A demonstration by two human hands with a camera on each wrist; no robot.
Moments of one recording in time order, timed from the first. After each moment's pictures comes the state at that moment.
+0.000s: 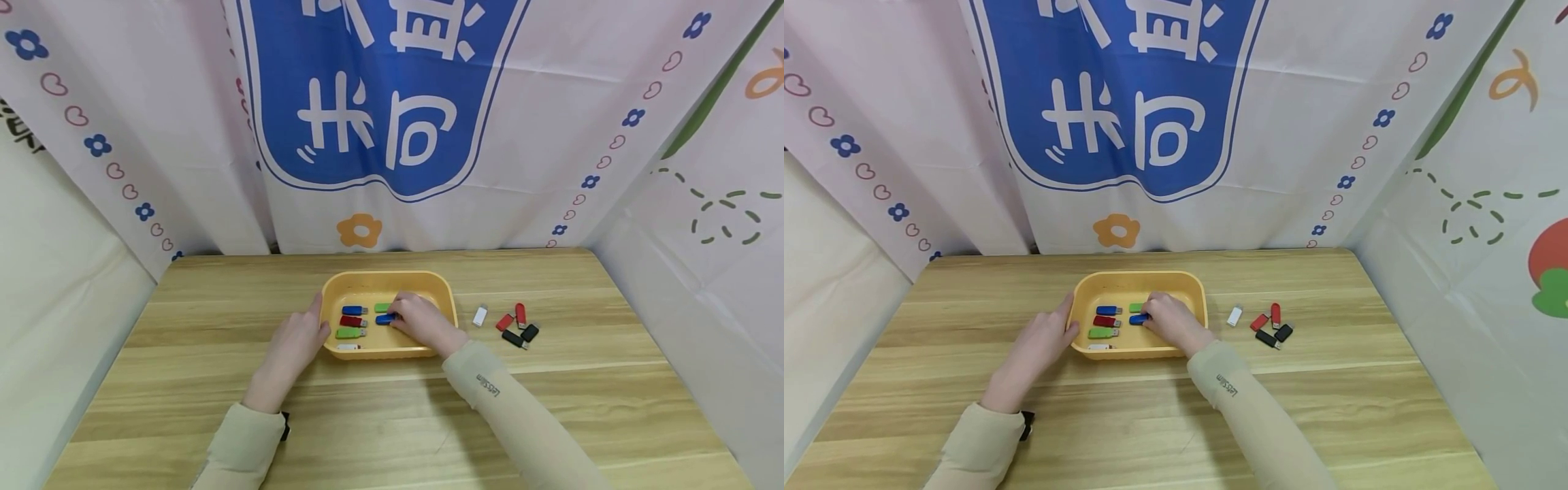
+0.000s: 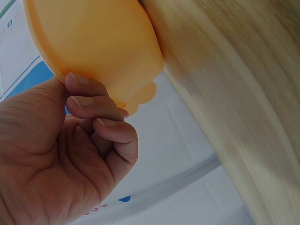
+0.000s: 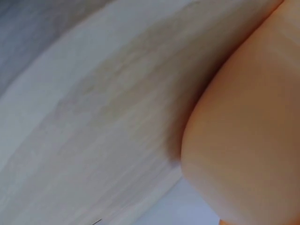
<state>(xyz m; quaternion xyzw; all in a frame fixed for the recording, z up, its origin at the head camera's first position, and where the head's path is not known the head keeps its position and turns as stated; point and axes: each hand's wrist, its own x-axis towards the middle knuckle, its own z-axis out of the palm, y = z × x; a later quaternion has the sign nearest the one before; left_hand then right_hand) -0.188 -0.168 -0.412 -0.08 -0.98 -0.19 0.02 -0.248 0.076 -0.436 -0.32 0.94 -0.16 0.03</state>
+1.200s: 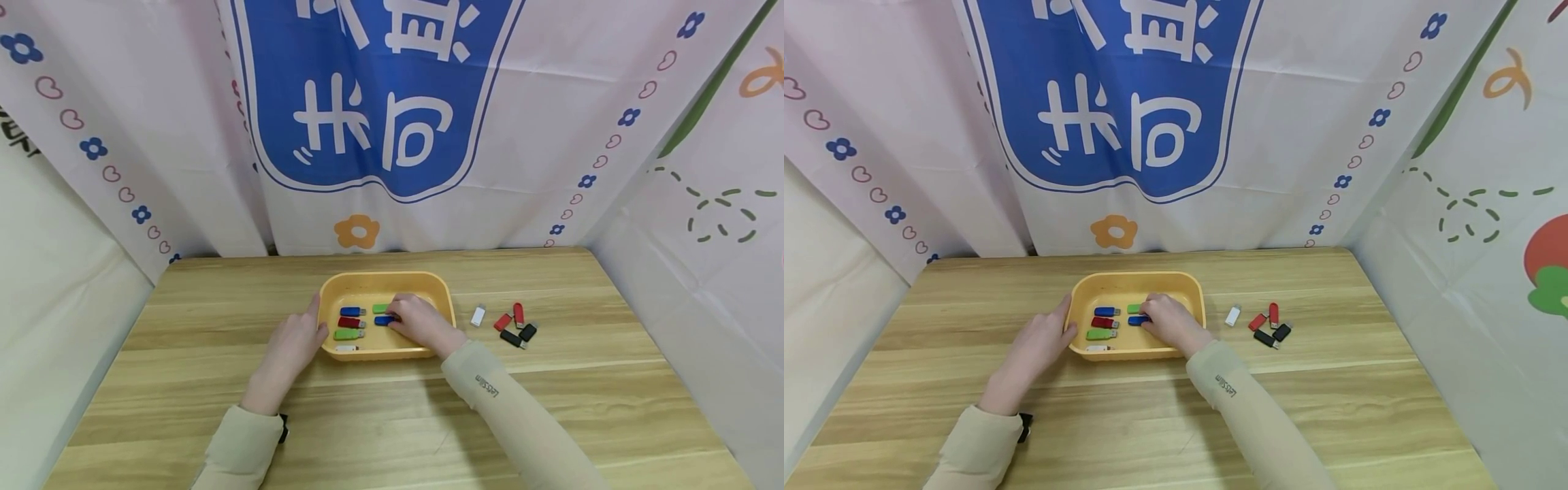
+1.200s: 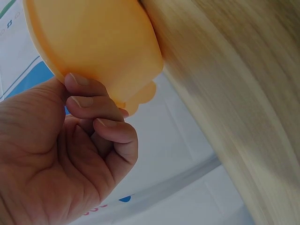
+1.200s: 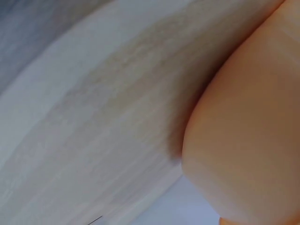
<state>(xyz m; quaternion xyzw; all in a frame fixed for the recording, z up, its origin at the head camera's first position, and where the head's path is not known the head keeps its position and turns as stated) -0.187 -0.167 -0.412 -0.08 -0.98 -0.19 0.01 -0.249 0.076 -0.436 -0.32 0.93 -0.16 0.03</state>
